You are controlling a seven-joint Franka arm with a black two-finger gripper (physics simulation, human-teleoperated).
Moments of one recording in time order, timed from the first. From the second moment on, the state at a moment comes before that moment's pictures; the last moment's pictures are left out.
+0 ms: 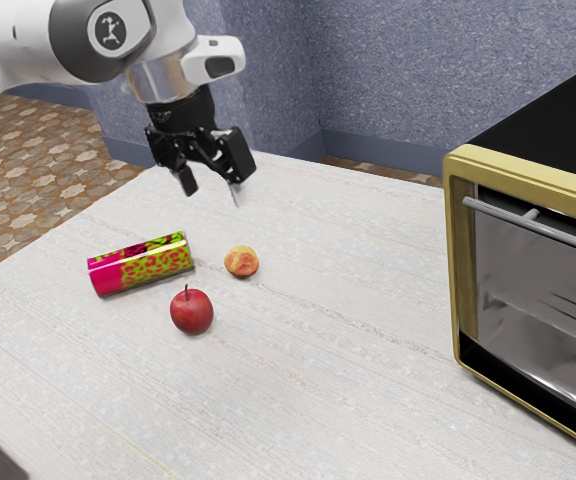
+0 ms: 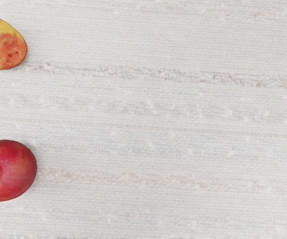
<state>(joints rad) 0.10 0.19 -0.01 -1.18 -0.02 1.44 0.03</state>
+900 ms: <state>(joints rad) 0.06 0.06 -0.84 -1.20 0.06 1.62 1.02</state>
